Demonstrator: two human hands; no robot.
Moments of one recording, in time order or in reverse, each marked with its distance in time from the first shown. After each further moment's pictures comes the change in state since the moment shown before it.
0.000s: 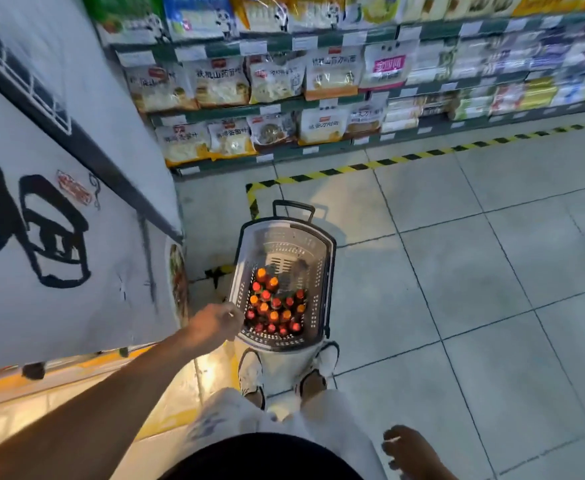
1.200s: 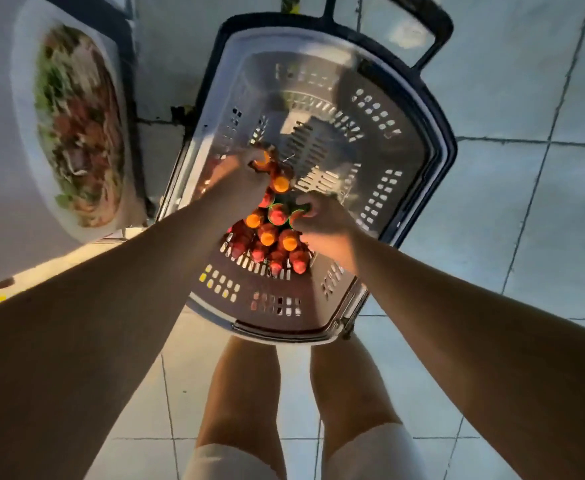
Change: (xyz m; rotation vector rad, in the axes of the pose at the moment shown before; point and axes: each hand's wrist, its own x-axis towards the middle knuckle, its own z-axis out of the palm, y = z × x) left_hand 0.460 -0.088 0.071 -0.064 0.341 -0.276; right_hand 0.394 -0.391 0.118 -0.406 -0.280 -0.465
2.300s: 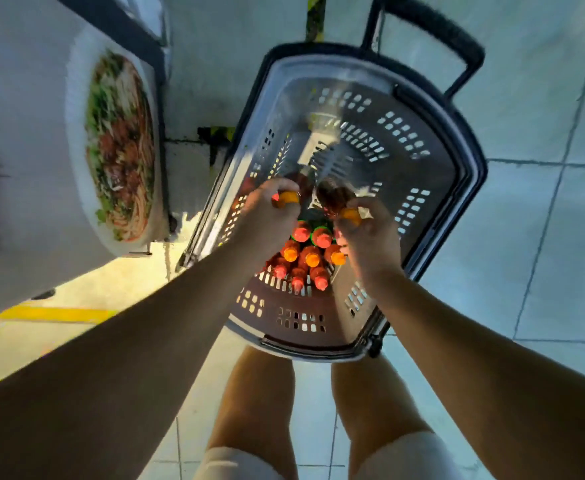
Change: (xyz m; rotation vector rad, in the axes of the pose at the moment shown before) left_hand -0.056 -0.015 -0.015 -0.410 0.008 0.064; right_hand -0.020 0.005 0.014 0.349 0.438 -0.099
